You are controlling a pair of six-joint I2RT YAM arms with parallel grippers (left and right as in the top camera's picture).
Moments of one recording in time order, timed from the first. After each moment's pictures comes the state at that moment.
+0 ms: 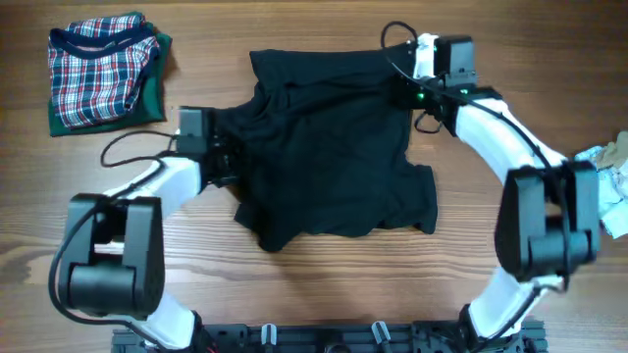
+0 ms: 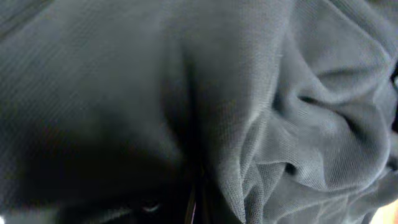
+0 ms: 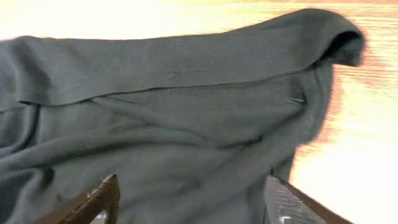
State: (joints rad) left arm -0.10 1.80 0.83 -0.13 0.26 -0.93; right arm 0.12 1.94 1.29 -0.21 -0.24 0.11
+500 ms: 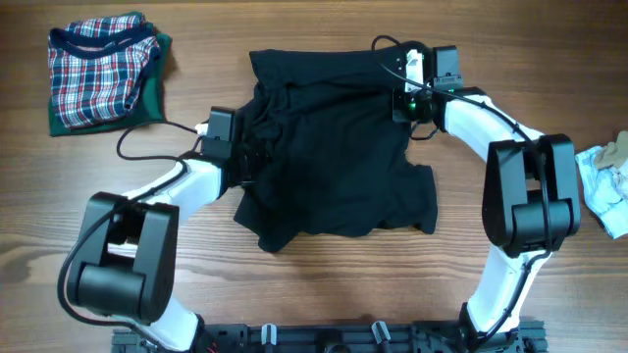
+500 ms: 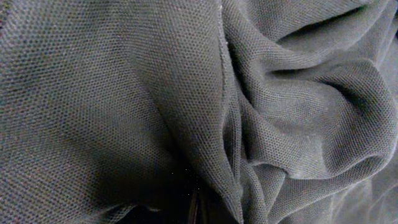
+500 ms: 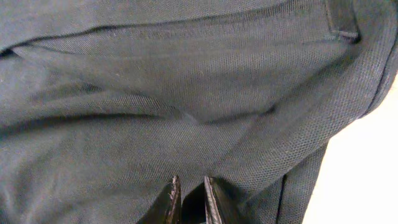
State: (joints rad) left arm -0.23 1.79 0.83 -0.11 0.12 -0.90; right arm 0.12 2.08 1.32 -0.26 -0.25 0.09
